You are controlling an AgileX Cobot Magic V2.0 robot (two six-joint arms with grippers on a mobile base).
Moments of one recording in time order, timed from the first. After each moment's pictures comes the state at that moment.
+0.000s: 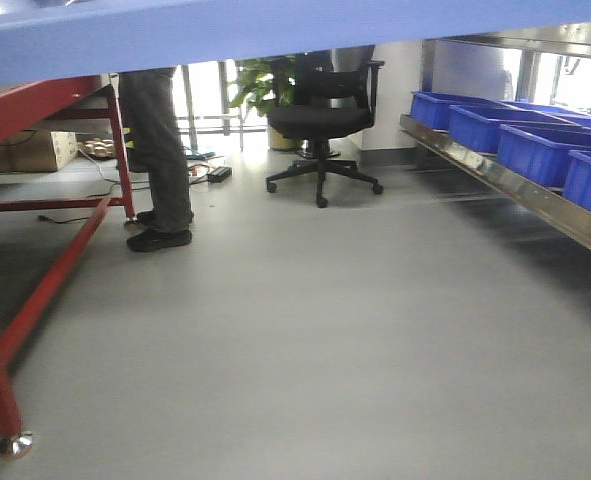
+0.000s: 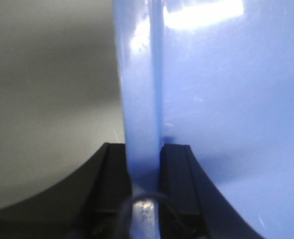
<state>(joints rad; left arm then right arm) -0.49 1.47 -1.56 -0.09 1.23 -0.24 0.44 1.30 -1.47 -0.10 1.25 0.37</state>
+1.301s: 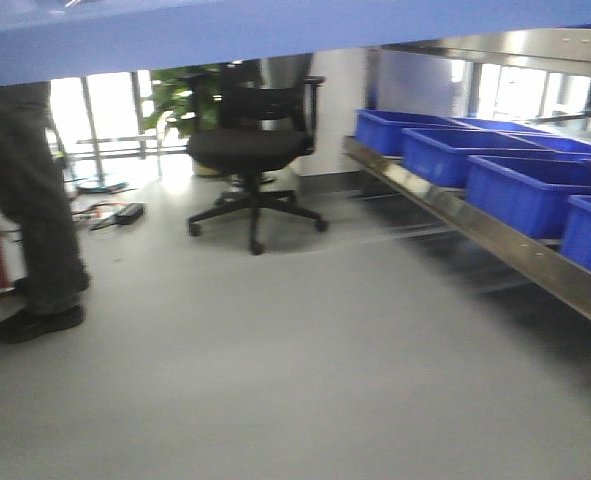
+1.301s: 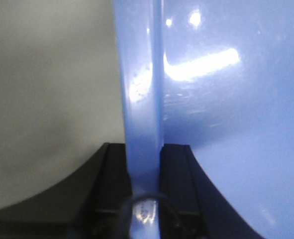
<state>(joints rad) -0.48 1.47 -1.56 -0.11 1.24 -0.24 0.44 1.30 -1.47 -0.10 1.25 0.37</state>
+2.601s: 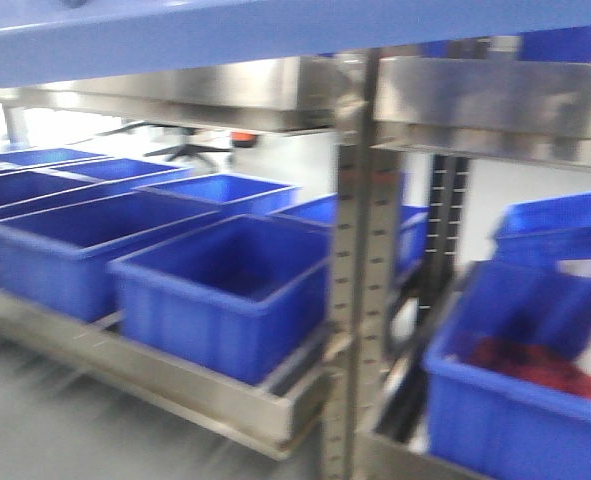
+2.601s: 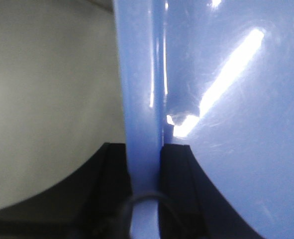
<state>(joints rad) -0.48 1.47 -1.56 -0.11 1.24 -0.24 0.44 1.30 -1.47 -0.10 1.25 0.37</state>
